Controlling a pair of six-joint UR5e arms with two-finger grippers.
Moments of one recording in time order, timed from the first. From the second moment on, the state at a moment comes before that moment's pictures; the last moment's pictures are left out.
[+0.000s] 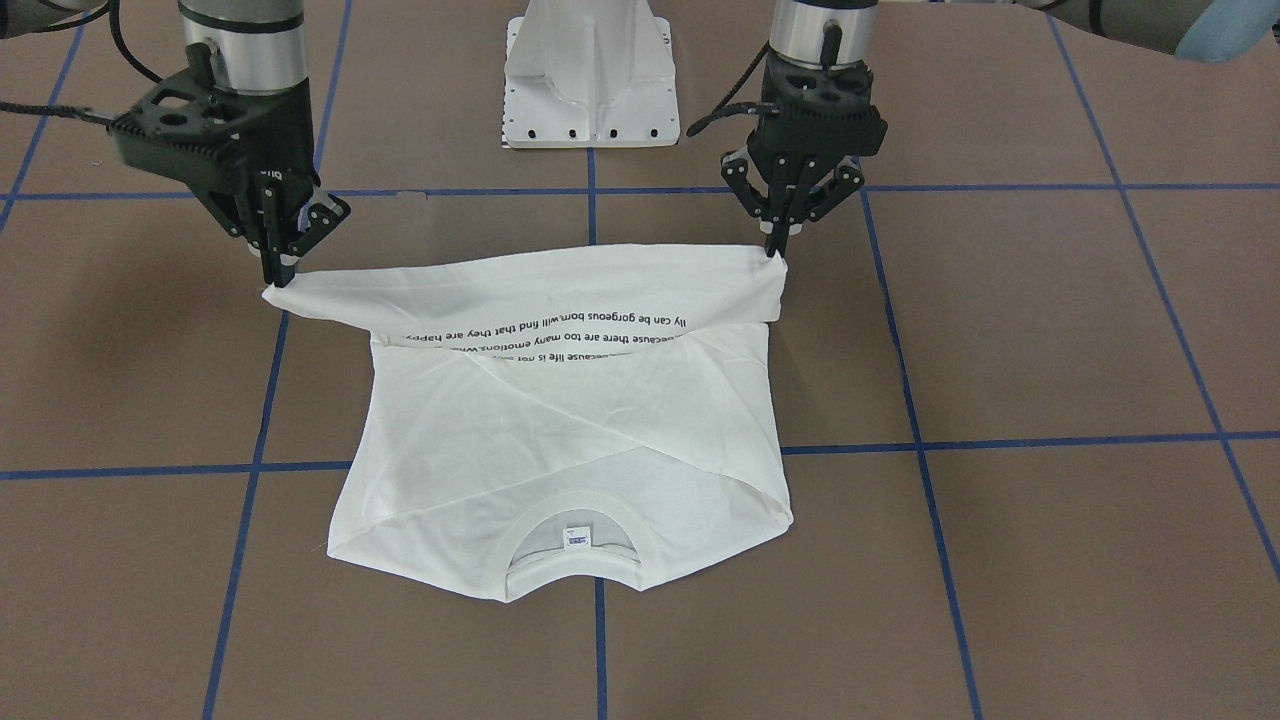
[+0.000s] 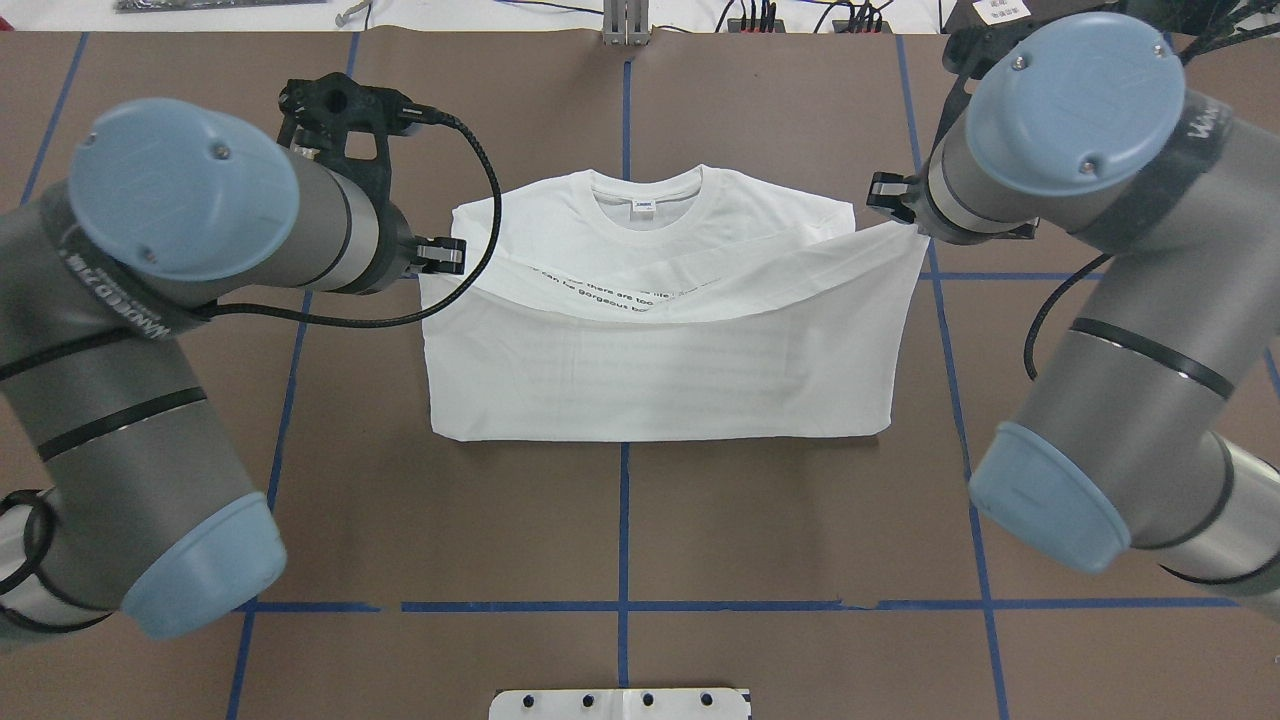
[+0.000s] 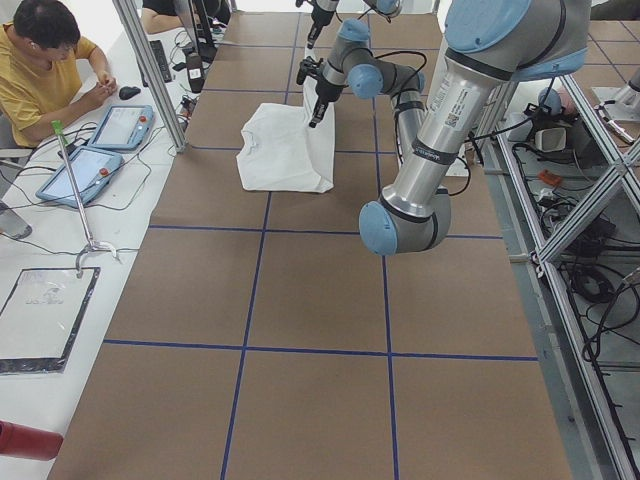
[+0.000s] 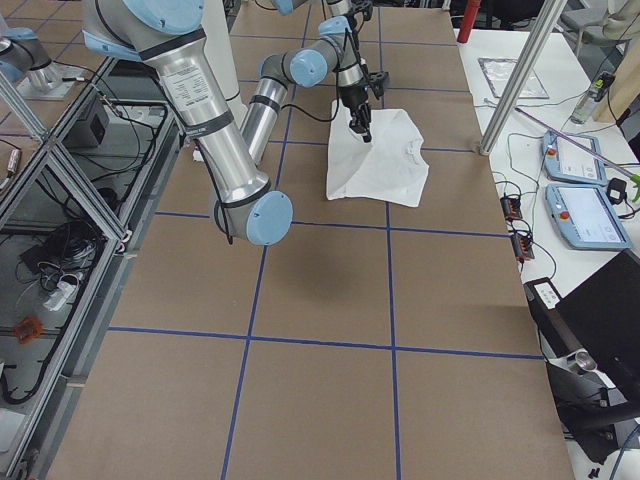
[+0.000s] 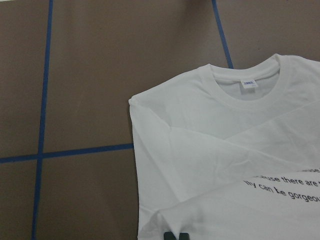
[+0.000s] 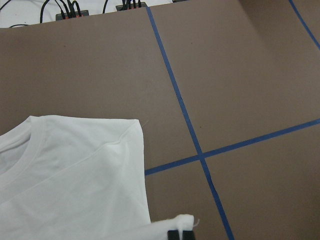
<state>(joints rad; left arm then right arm) -0.64 -2.15 -2.03 -1.43 -1.64 -1.03 0.74 -1.03 2.08 -1.97 1.62 1.29</state>
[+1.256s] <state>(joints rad) -0.73 -2.28 -1.39 -1.92 -1.60 -0.97 0.71 -0.93 1.59 -1.67 1.60 1.29</state>
